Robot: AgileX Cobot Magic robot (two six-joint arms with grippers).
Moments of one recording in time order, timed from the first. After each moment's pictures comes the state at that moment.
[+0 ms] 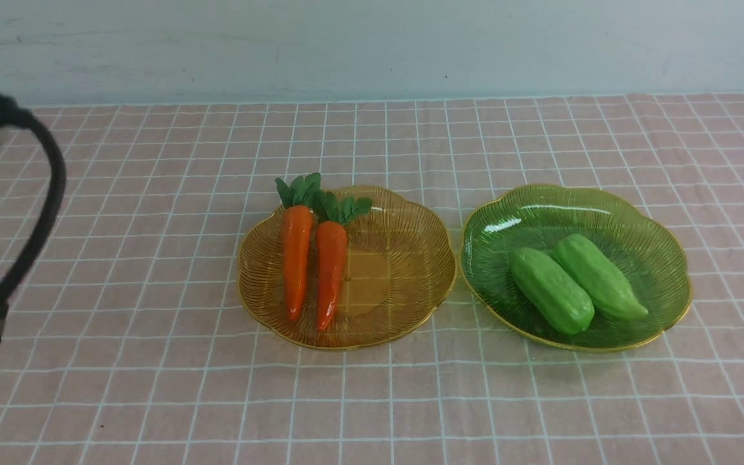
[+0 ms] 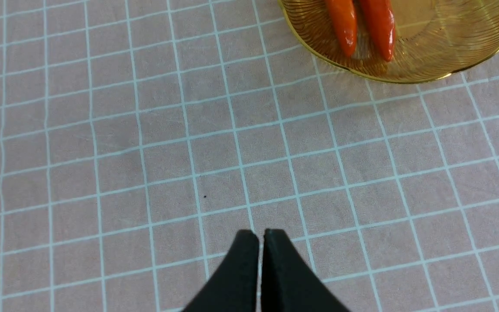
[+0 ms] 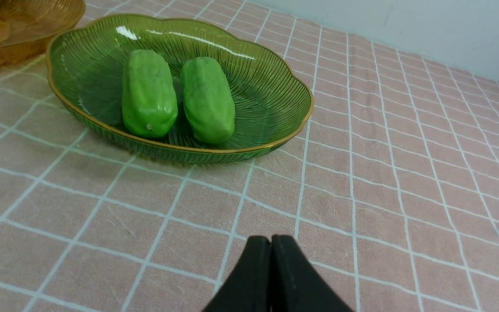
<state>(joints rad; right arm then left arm) 0.04 -0.01 0.01 0.11 0.47 -0.32 -0.35 0.74 -0.90 0.12 1.11 -0.19</state>
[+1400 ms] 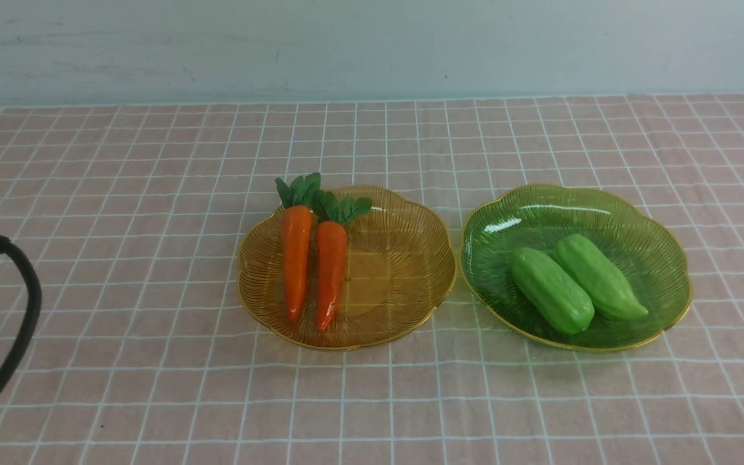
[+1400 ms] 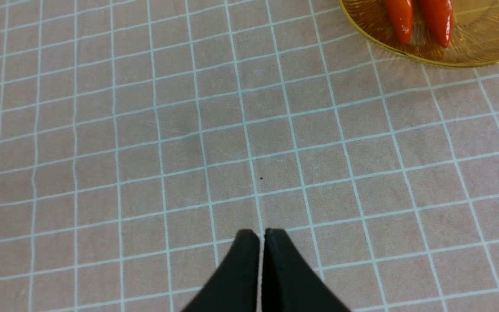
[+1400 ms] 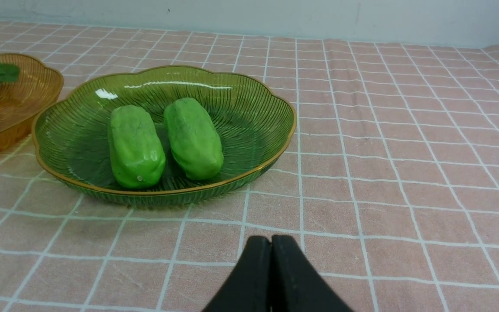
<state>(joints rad) -0.01 -0.01 0.02 0.10 0.40 -0.12 -0.35 0.62 -0.90 0.22 1.22 -0.17</state>
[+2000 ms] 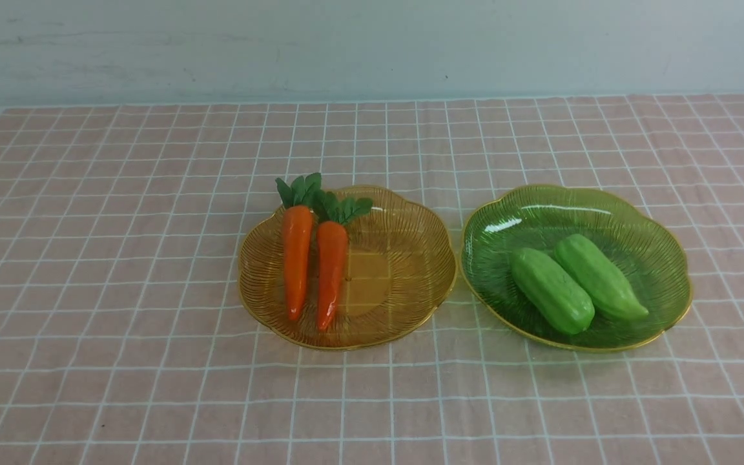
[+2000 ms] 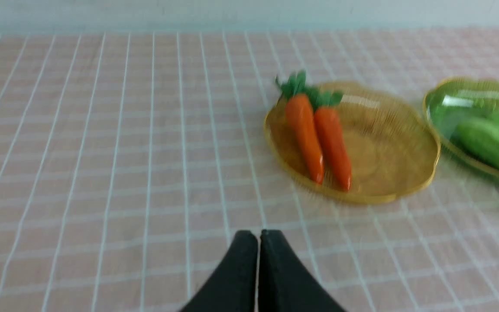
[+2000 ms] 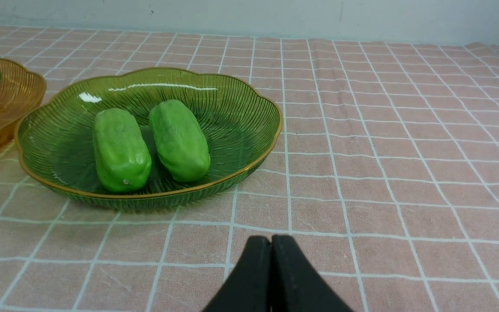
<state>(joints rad) -0.03 -0.01 0.02 0.10 0.40 -0.10 -0.35 0.13 -0.77 0.13 1.15 -0.22</state>
